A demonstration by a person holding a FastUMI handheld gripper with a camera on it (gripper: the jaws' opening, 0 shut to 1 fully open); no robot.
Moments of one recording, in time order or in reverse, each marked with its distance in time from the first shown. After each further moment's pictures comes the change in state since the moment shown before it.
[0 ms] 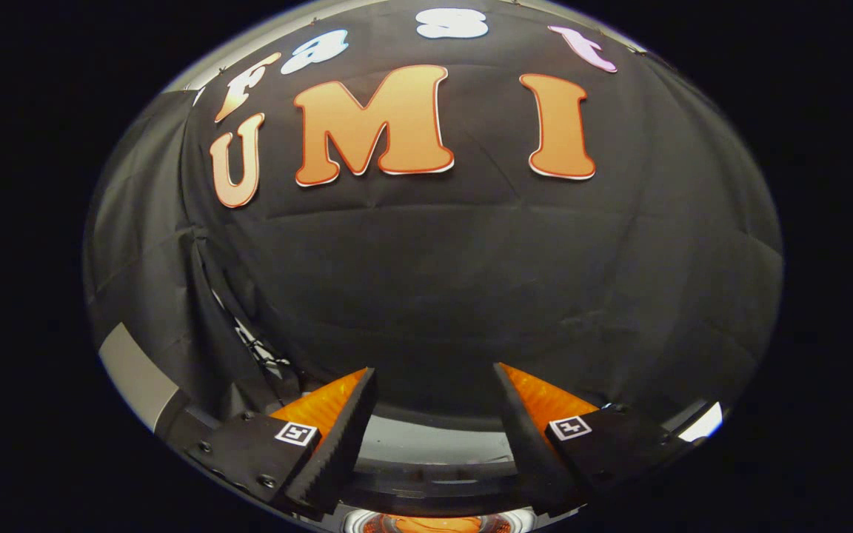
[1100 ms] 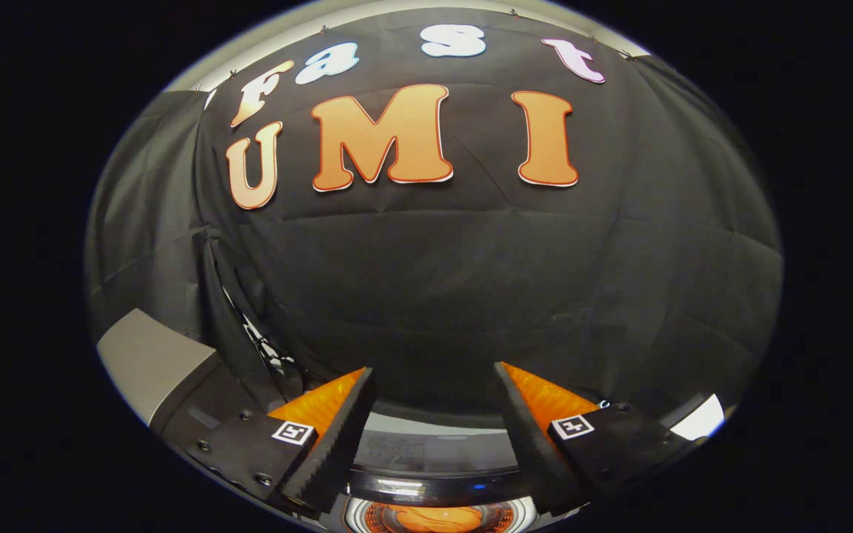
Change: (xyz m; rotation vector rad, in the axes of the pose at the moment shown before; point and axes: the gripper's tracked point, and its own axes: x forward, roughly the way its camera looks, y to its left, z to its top) arm -0.081 0.003 -0.032 -0.021 -0.047 -0.017
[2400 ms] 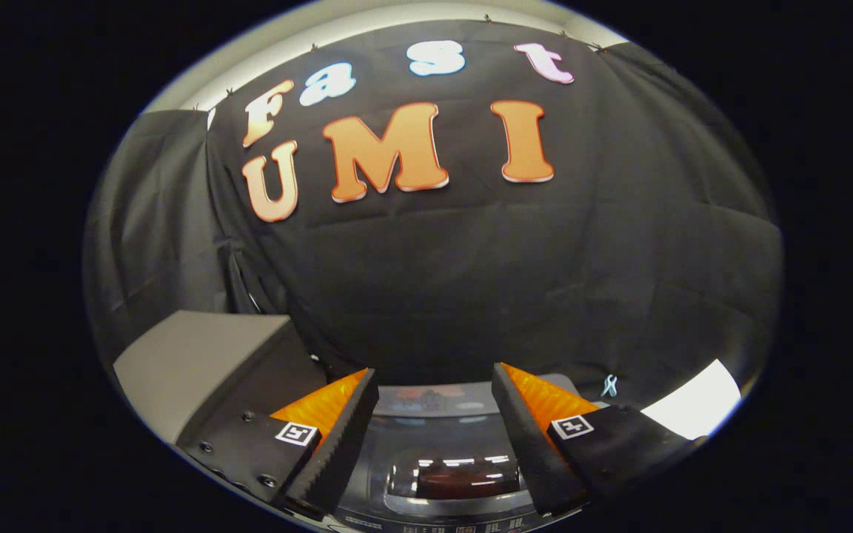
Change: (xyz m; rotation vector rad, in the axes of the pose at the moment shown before) arm -0.120 0.028 0.000 0.095 -0.059 0.031
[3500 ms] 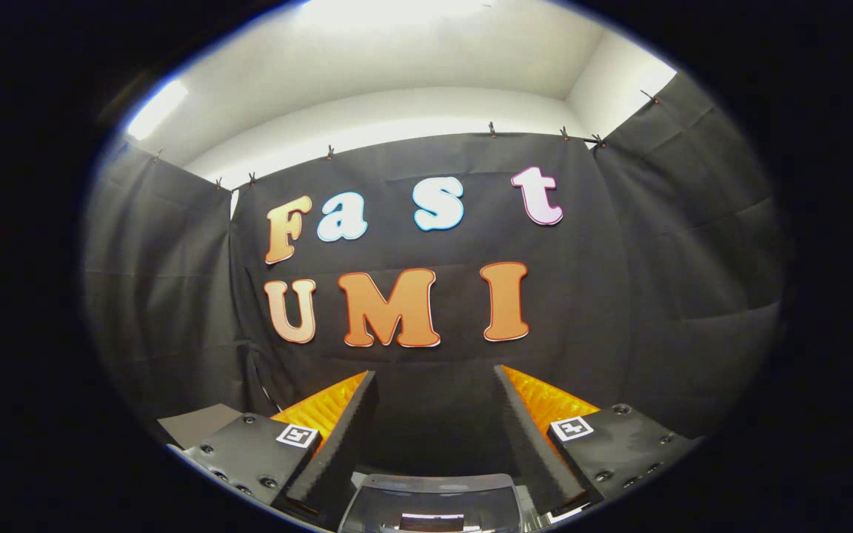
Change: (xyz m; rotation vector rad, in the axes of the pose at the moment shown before) arm -0.196 -0.009 0.229 -0.070 -0.391 0.015
